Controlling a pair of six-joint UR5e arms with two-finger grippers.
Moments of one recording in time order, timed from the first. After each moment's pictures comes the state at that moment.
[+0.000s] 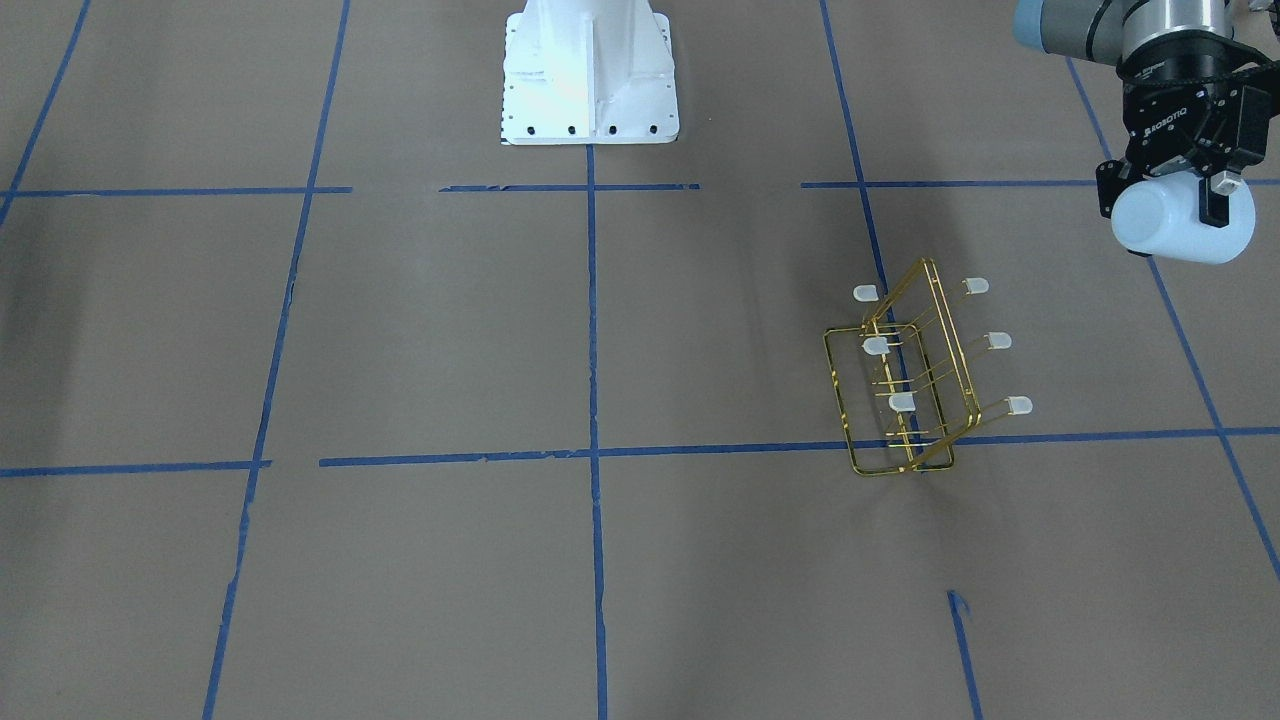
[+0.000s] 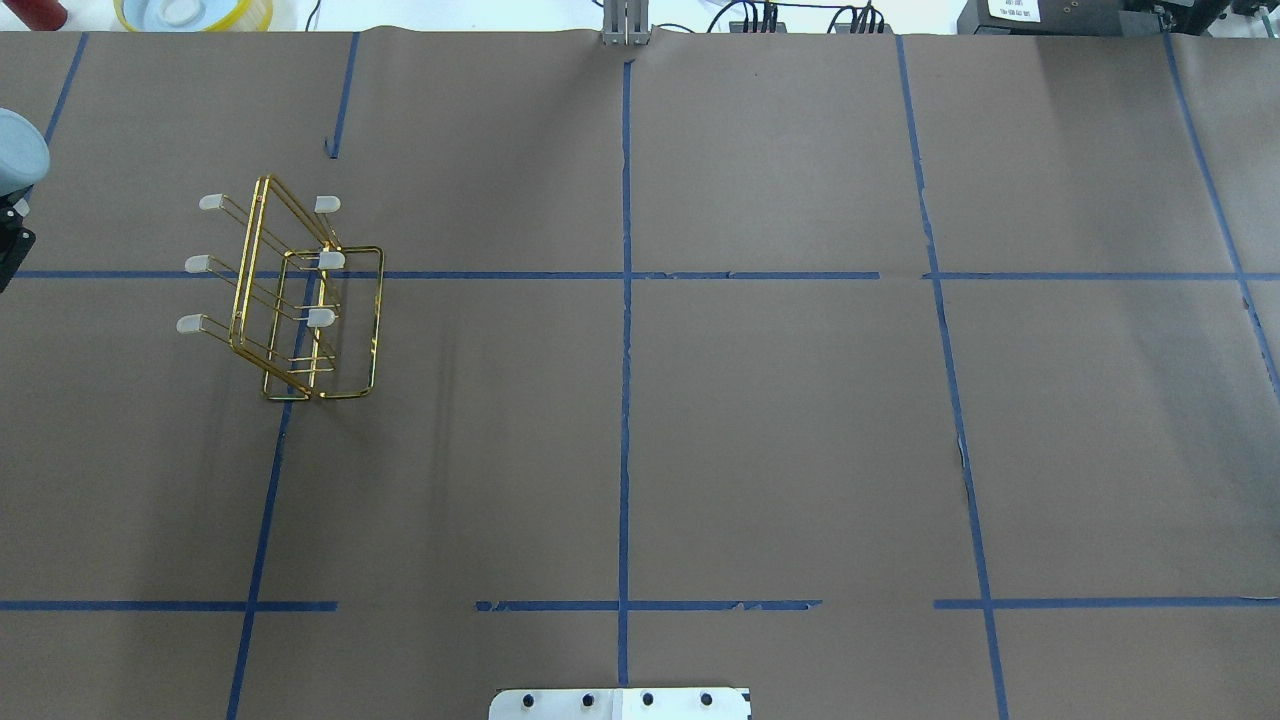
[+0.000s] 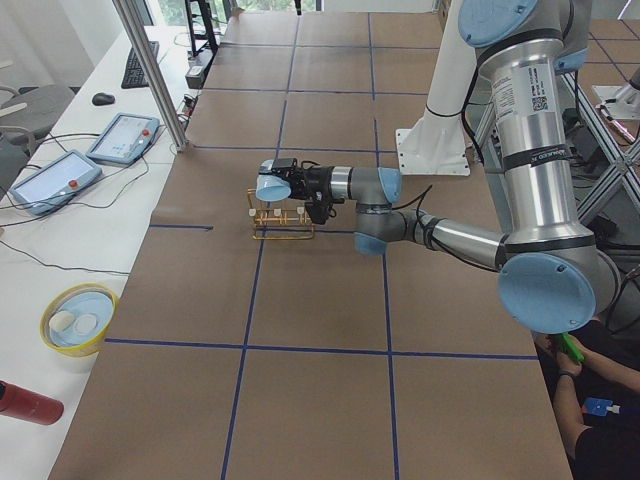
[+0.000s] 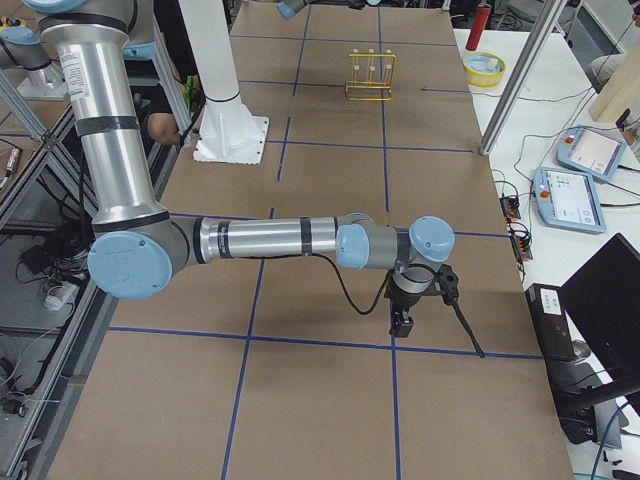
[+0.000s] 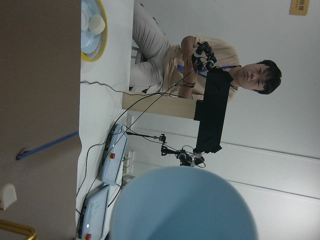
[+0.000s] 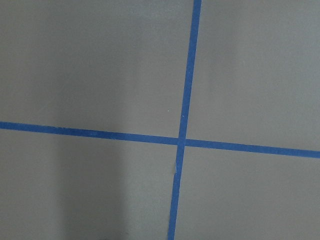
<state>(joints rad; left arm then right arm) -0.71 -1.33 -1.94 -3.07 -0.98 -2.63 1.49 -1.38 1.46 -1.67 2.30 -0.04</state>
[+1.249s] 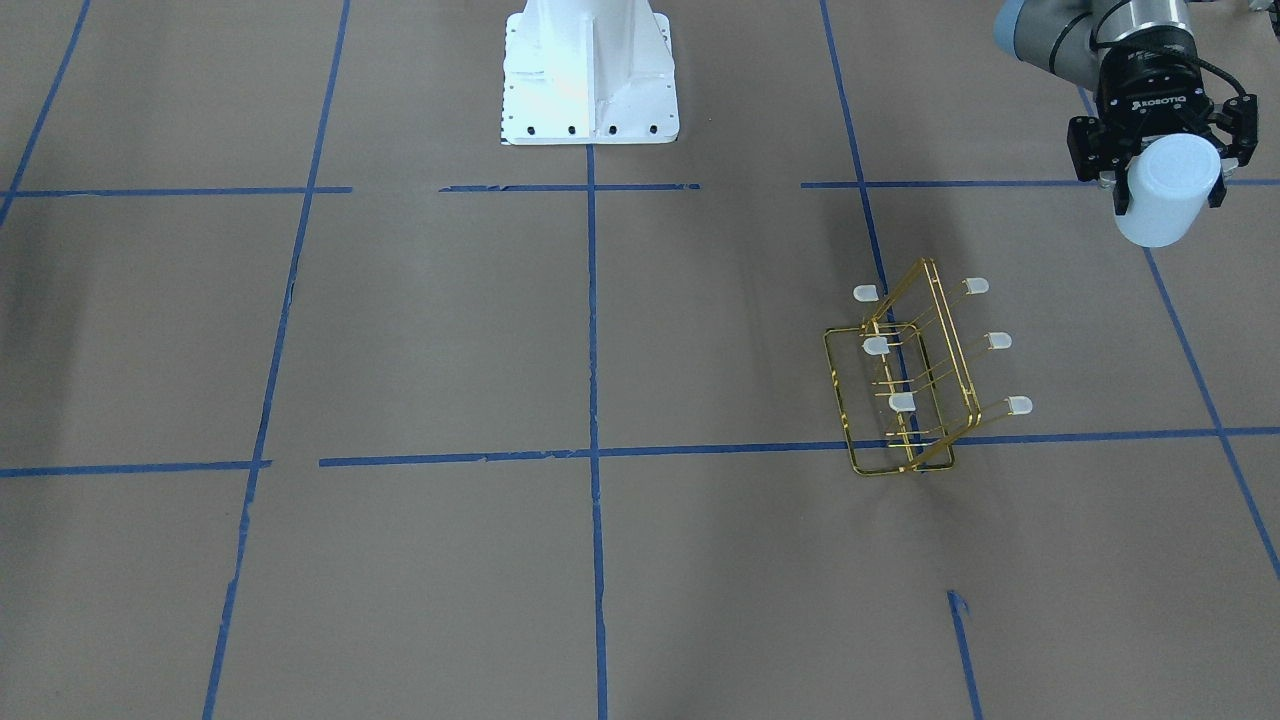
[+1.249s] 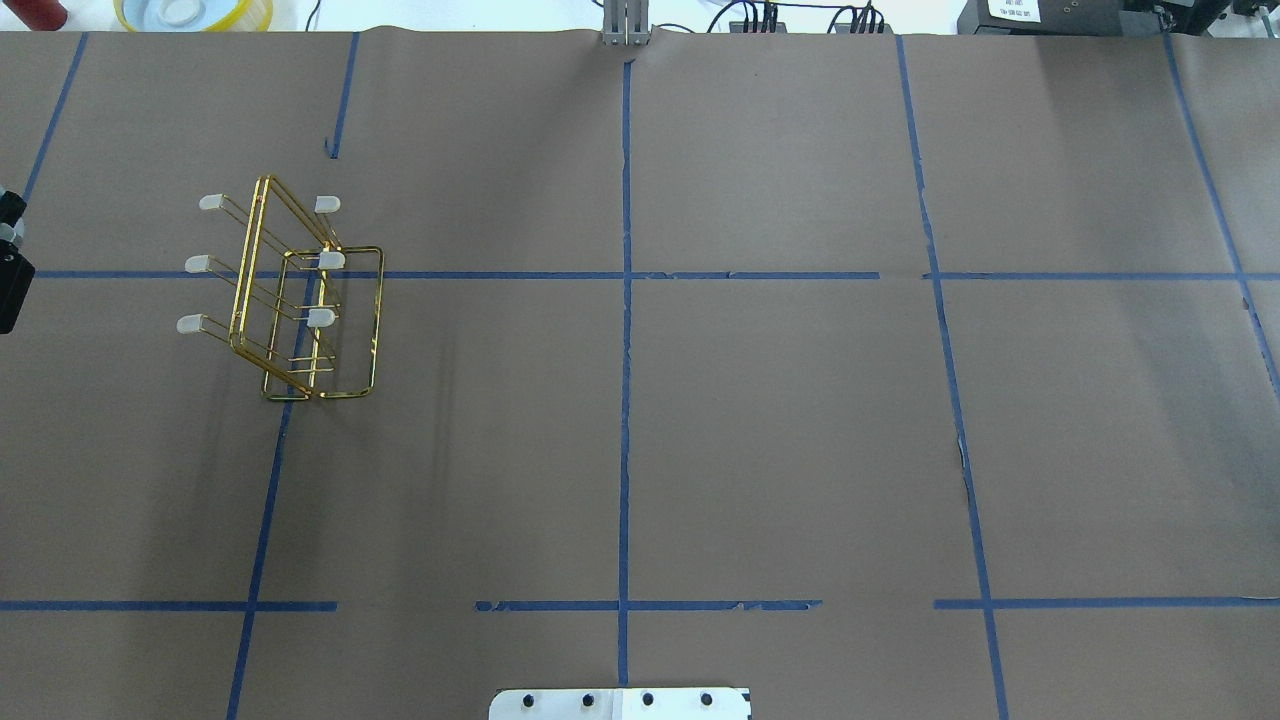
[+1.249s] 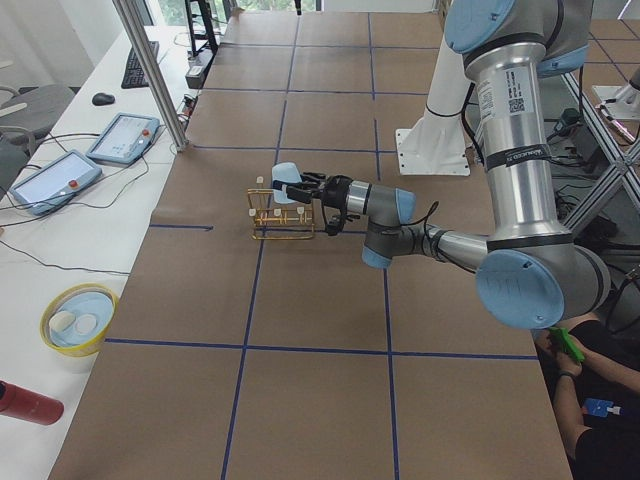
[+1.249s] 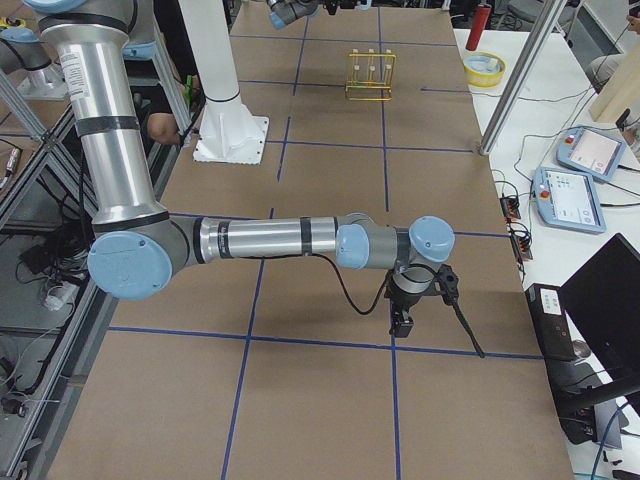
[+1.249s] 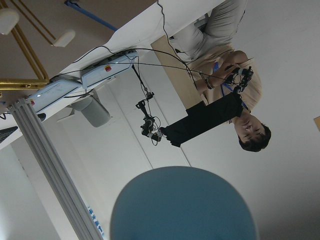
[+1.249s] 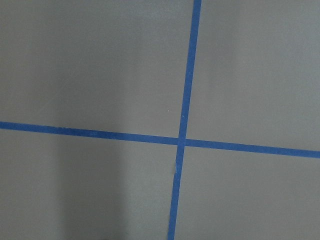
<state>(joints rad) -0.50 -1.33 -1.81 -3.43 -0.64 -3.29 1.49 -1.38 1.46 -1.67 2.30 -0.04</state>
